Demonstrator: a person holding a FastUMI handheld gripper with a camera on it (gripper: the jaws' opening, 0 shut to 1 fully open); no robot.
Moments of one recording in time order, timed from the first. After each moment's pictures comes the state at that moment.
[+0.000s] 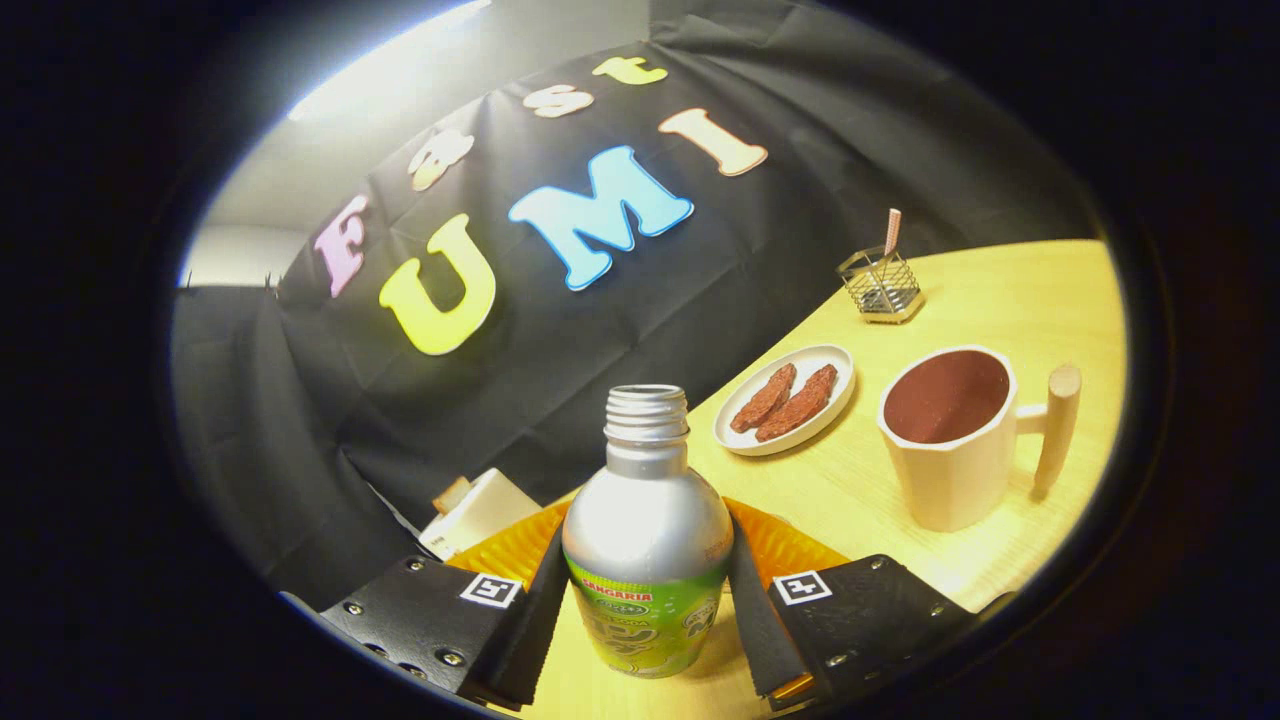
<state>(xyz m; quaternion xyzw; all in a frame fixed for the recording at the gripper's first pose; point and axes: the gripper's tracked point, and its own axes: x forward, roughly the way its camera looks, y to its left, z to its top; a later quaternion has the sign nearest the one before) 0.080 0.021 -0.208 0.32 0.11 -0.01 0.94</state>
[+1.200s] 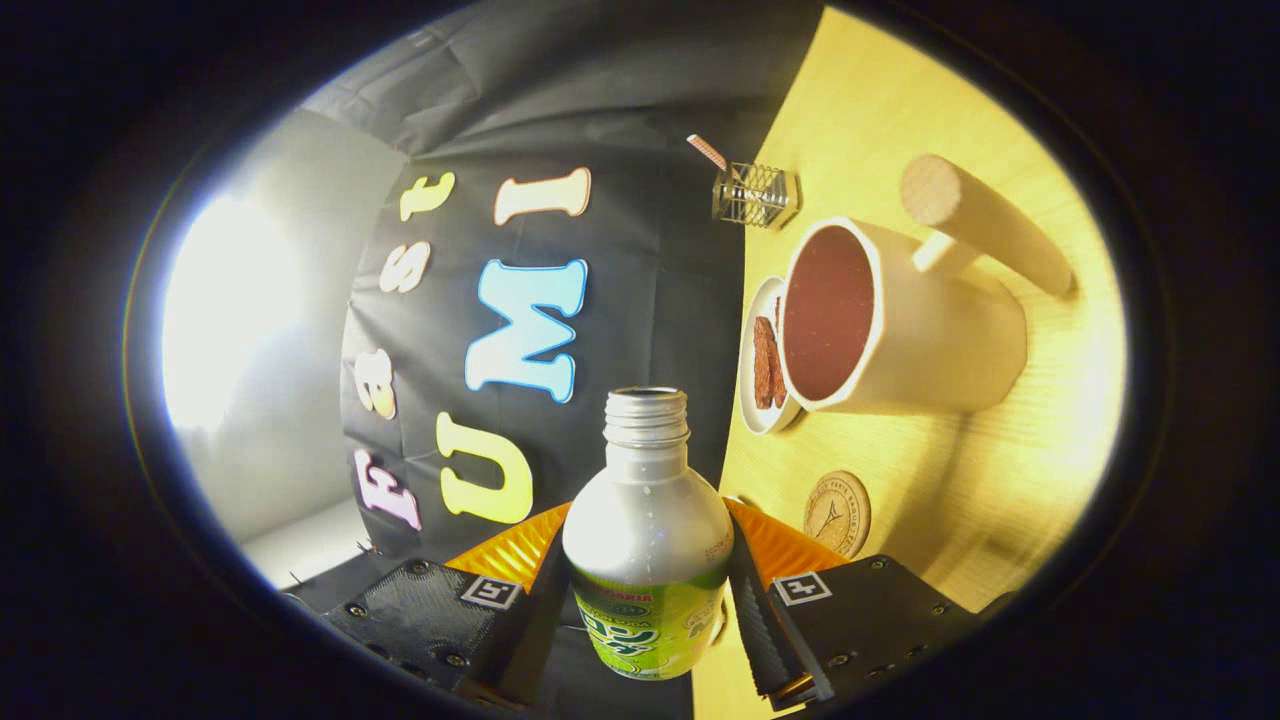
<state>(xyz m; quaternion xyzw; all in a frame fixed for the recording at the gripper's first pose) 0.076 -0.012 -0.194 0.65 0.03 -0.01 0.76</state>
